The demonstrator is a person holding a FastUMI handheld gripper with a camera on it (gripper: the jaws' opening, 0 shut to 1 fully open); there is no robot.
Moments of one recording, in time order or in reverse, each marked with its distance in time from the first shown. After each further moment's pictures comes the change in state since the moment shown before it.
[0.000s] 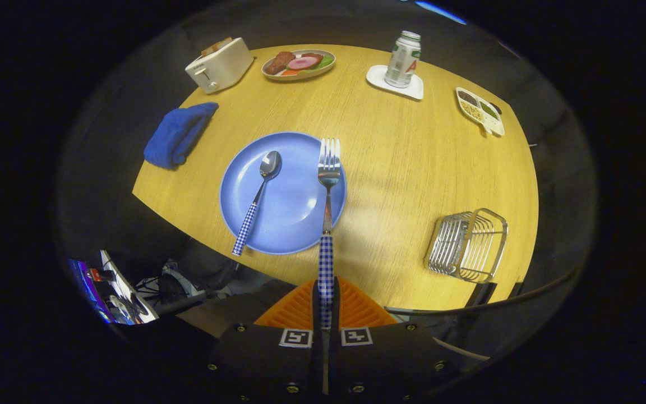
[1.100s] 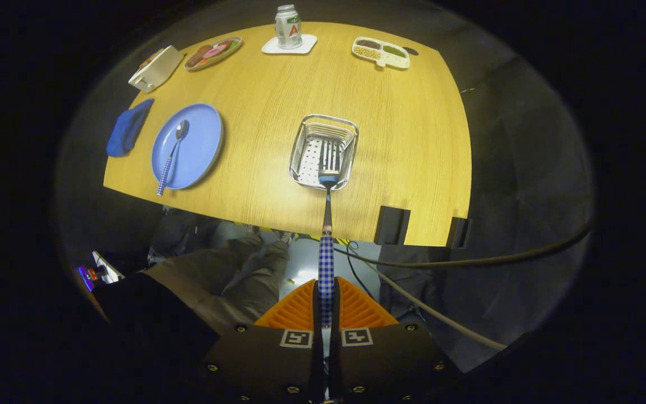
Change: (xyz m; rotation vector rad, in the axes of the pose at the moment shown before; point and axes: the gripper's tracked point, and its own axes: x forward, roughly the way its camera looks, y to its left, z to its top) arm -0.068 -0.161 -0.094 0.085 0.279 -0.130
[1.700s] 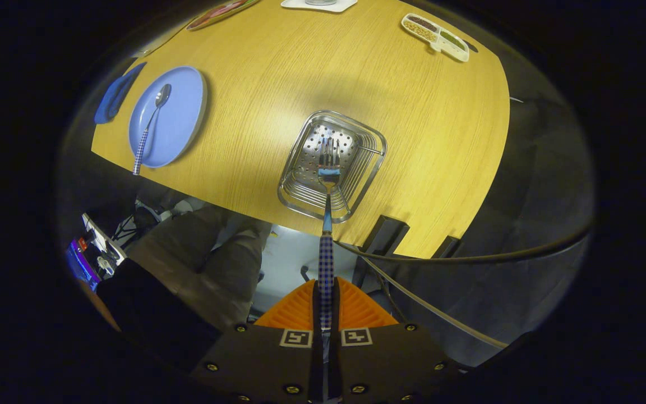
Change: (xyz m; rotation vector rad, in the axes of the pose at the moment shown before) arm 0.014 -0.011 0.053 -0.149 0.331 -0.026
